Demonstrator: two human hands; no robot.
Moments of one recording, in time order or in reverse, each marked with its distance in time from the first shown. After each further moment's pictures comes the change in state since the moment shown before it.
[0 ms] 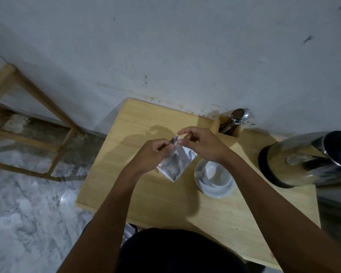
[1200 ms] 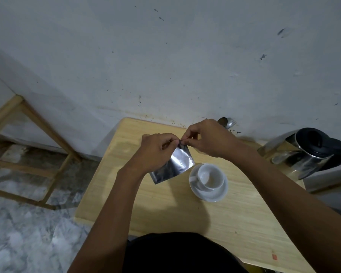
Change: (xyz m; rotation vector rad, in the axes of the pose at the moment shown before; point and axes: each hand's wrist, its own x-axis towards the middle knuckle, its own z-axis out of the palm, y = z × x) left_hand -0.034 0.078 0.006 0.345 0.138 0.292; right_hand -0.055 -0.064 -0.035 -0.576 0.141 -0.203
